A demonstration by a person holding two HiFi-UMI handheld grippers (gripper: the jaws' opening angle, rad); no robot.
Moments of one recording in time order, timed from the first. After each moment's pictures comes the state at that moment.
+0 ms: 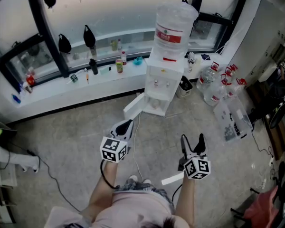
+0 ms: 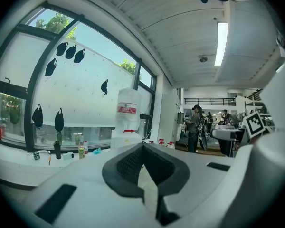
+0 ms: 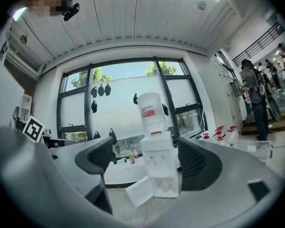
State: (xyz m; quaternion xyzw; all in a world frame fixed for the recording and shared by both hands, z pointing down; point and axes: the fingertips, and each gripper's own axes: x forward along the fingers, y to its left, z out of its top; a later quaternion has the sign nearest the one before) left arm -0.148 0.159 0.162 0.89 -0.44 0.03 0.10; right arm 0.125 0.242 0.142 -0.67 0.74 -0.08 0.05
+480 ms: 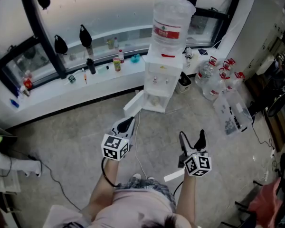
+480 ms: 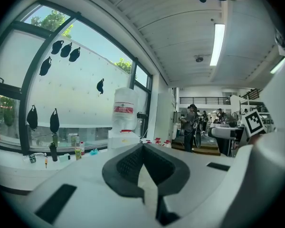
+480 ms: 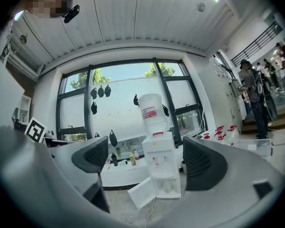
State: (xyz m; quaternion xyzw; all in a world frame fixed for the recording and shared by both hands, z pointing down) left arm -0.152 0.153 0.160 0.91 -0.41 0.04 0.09; right arm 0.101 0.241 0.138 -0.67 0.74 -0.08 0.06
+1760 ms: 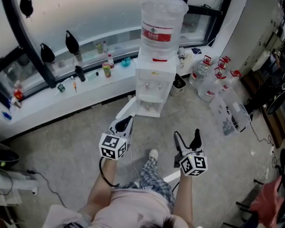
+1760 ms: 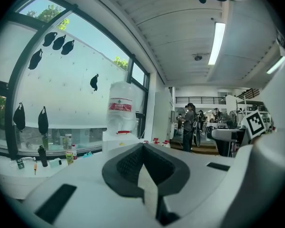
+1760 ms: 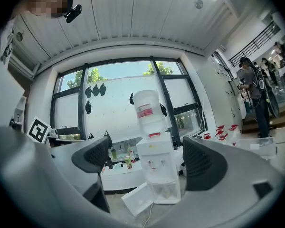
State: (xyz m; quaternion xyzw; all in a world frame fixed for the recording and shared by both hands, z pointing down) left arm -0.104 0.048 0.178 0.92 -0.38 0.04 0.08; right arm 0.126 0.148 0.163 -0.68 0.73 -0.08 0.07
